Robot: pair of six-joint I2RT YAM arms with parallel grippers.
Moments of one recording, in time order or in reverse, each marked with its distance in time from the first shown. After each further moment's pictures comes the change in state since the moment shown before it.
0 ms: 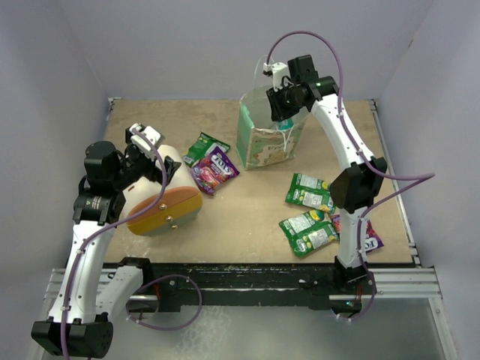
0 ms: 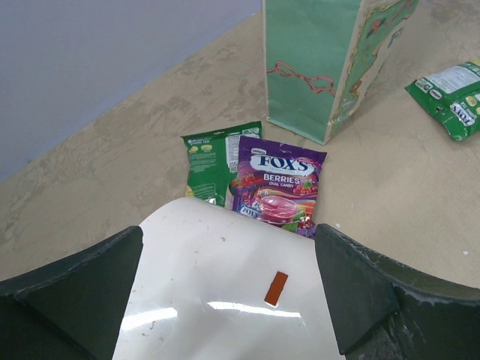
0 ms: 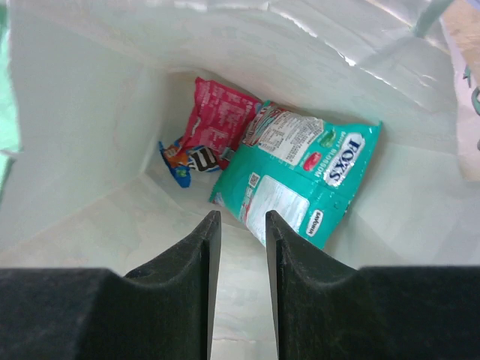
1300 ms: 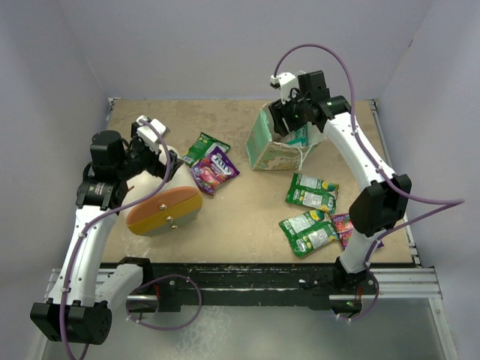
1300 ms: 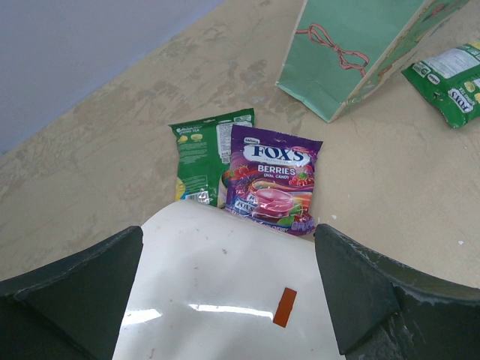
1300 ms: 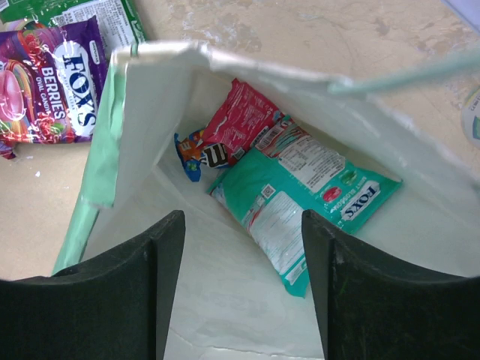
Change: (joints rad) left arm -0.014 0.109 0.064 -0.045 0.006 0.025; right arm 0.000 -0.301 -0.451 0.238 0.023 -0.047
